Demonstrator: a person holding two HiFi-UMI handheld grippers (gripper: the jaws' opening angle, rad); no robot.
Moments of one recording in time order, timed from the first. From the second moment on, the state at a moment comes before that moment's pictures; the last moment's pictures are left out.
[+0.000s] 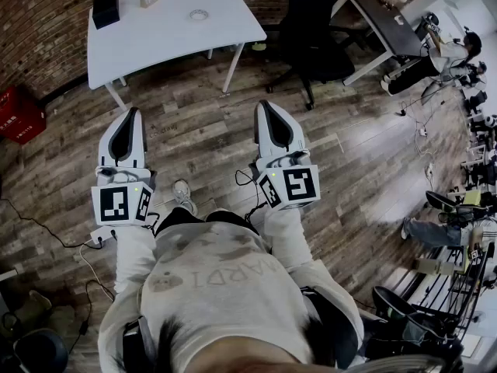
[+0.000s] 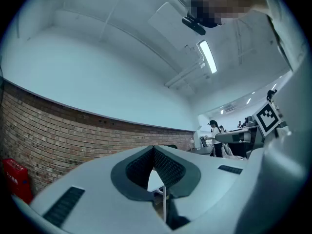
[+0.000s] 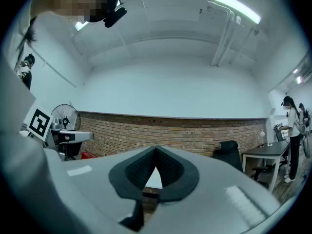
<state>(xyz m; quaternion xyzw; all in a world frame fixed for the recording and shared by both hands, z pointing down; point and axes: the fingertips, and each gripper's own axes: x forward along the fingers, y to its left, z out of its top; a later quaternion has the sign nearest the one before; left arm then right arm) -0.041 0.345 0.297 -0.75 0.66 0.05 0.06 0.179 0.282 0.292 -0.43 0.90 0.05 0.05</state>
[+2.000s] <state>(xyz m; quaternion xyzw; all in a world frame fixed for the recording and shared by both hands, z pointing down) -0.130 0.133 0.303 -0.79 0.61 0.05 0.06 0.087 0.097 0.300 -0.47 0.88 0.04 0.06</state>
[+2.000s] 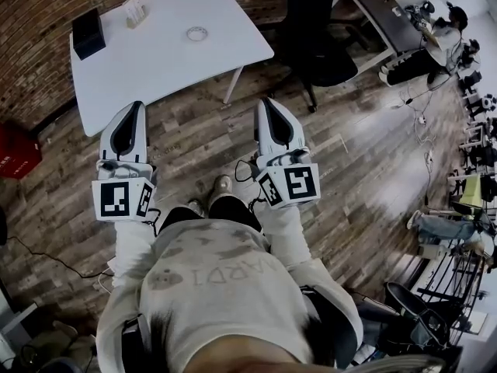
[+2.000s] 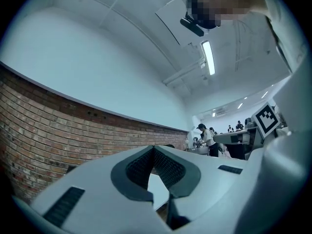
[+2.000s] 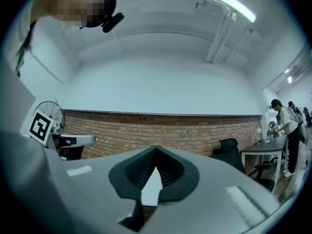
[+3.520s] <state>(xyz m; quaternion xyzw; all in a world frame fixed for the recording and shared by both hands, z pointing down) -0.120 -0.115 0.294 -0.74 0.66 0.04 0.07 0.084 -0.182 0.295 -0.40 0.91 0.04 0.07</state>
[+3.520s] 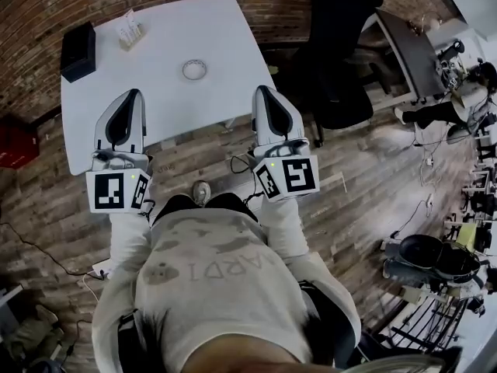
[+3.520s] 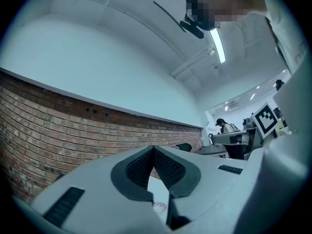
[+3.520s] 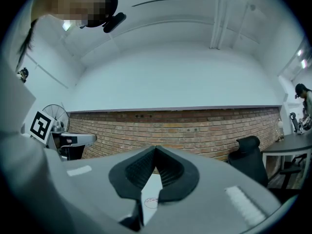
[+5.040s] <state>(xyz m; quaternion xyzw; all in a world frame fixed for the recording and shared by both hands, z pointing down) -0.117 -0.274 0.411 -0.87 0.47 -0.13 0.00 0.011 -0.308 0.345 -0.43 0.90 -0.03 0.03</state>
